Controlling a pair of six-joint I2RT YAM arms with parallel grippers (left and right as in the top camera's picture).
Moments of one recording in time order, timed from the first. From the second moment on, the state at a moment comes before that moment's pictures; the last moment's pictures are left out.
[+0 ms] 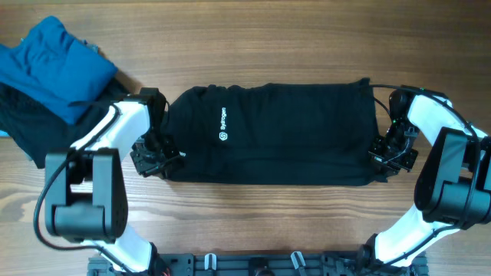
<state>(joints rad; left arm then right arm) -0.06 1.82 1.06 -1.11 0.03 -0.52 -0.23 1.90 1.11 -1.15 0.11 0.36</state>
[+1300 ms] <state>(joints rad) -0.21 2.05 1.26 -0.11 0.25 -0.45 -0.24 1.59 1.17 -0.82 0.01 0.29</state>
